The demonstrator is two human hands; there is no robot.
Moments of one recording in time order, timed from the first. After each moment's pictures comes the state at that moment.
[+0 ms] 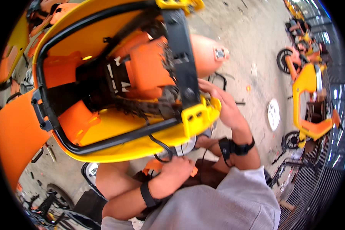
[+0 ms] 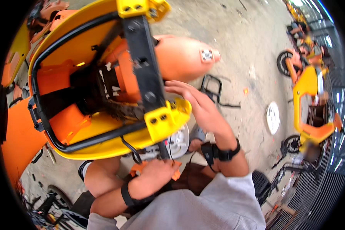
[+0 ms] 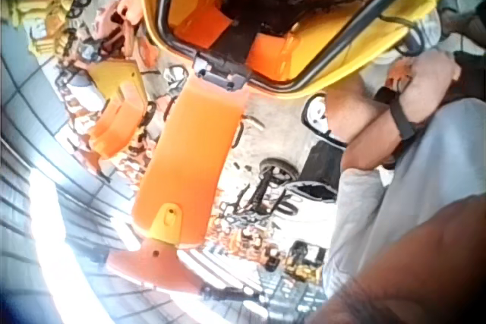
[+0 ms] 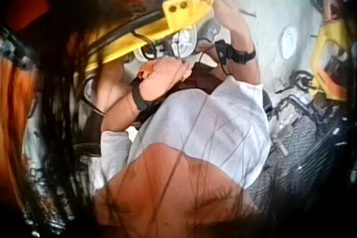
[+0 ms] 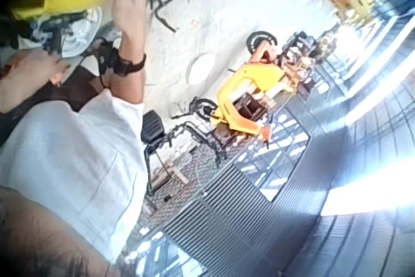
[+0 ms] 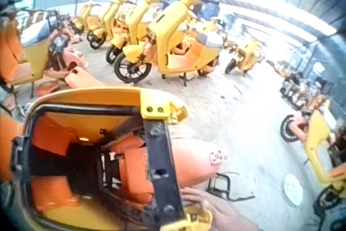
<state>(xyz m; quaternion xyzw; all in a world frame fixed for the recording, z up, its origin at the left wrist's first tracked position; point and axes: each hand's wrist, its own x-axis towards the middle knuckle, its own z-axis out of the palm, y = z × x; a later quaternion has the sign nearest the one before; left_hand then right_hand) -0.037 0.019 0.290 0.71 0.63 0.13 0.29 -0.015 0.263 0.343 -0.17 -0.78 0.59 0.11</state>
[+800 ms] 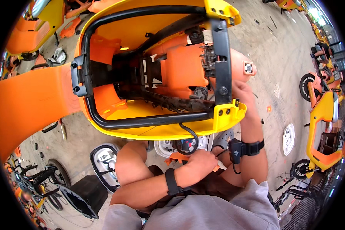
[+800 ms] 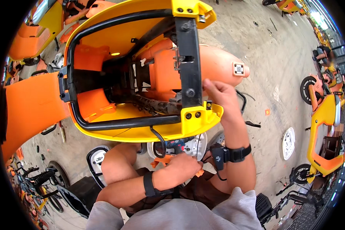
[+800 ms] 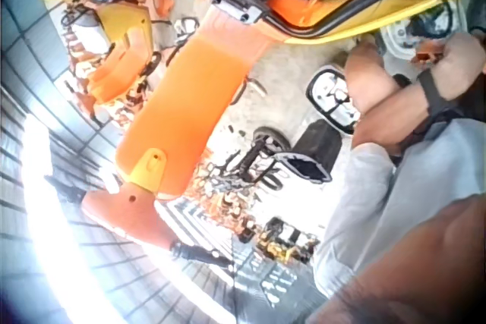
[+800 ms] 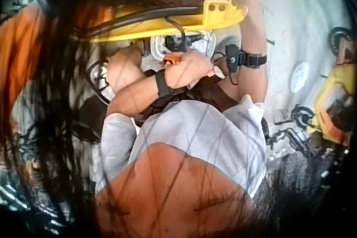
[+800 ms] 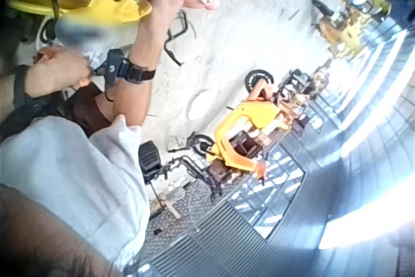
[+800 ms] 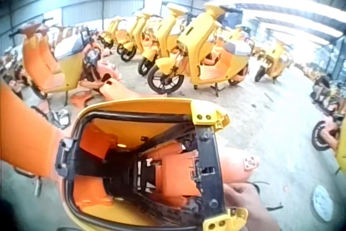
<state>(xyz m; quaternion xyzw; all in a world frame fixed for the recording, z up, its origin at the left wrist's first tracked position) -0.029 0.057 0.284 0.70 0.63 0.10 0.32 -0.049 0.272 0.325 -0.32 -0.59 0.73 0.11</state>
